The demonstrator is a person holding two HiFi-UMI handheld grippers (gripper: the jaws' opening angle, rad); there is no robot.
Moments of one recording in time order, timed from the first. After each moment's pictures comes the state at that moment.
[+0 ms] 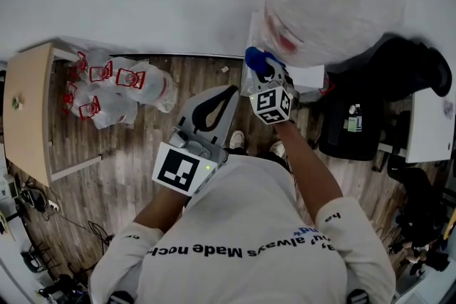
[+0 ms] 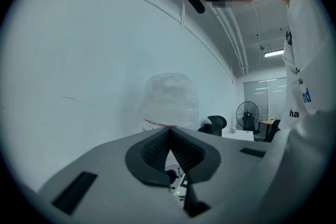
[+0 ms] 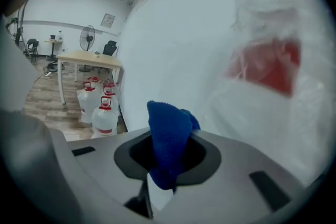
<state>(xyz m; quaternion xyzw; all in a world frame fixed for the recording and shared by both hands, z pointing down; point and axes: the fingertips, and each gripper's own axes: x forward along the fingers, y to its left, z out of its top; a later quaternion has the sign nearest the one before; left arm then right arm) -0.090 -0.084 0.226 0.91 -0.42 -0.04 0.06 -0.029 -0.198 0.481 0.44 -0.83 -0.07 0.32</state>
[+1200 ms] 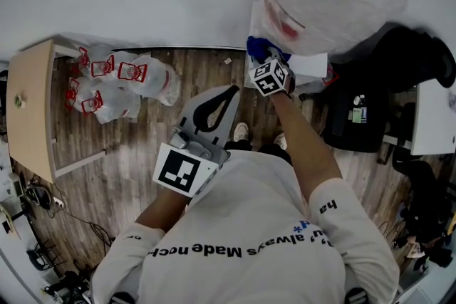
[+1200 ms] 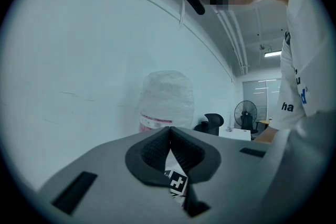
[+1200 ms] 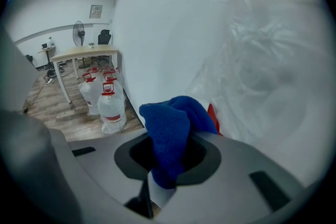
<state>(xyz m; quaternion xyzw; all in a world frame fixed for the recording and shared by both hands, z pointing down) -0.087 -0.062 0.236 0.91 -0.41 -0.03 0.07 -0.018 -0.226 0.590 0.42 -0.81 0.04 0.40</state>
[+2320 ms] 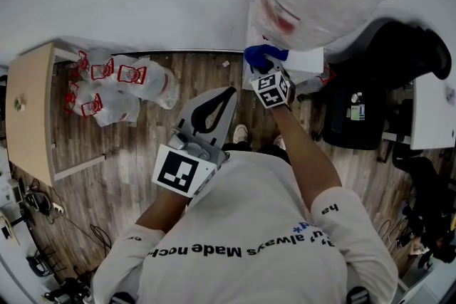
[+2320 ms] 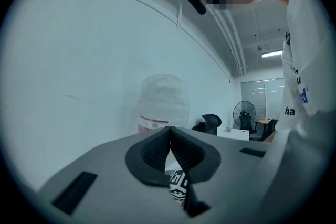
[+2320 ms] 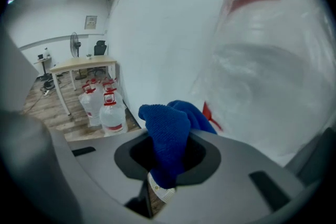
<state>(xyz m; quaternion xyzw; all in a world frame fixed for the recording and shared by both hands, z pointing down) -0.092 -0.035 0.234 0.91 -0.41 -0.03 0.06 -0.013 -0.178 0.566 0.45 -0.82 0.06 0.35</state>
